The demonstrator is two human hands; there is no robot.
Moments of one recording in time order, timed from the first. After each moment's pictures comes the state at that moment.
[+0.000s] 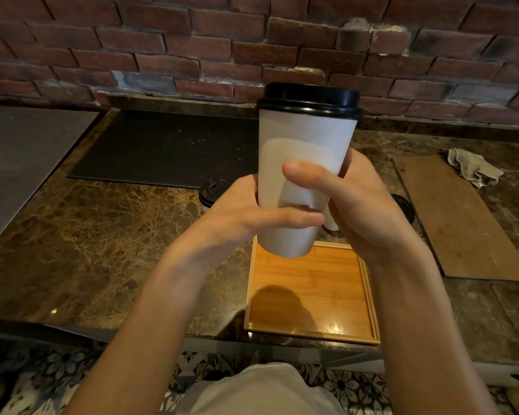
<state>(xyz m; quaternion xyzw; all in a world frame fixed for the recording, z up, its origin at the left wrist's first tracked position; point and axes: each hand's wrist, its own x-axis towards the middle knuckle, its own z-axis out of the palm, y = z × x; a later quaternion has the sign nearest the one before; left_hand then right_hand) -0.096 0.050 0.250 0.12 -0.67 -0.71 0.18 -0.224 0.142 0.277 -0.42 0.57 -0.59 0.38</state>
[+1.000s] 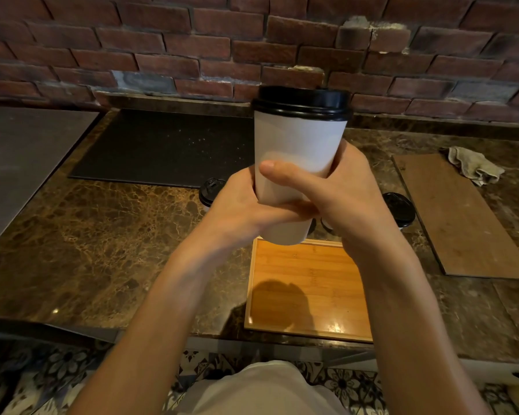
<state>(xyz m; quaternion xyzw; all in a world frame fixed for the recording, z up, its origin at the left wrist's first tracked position) -0.102 0.051 0.243 0.21 -0.72 -0.61 0.25 -0.215 0.135 0.276 -0.40 0.67 -0.57 0.27</state>
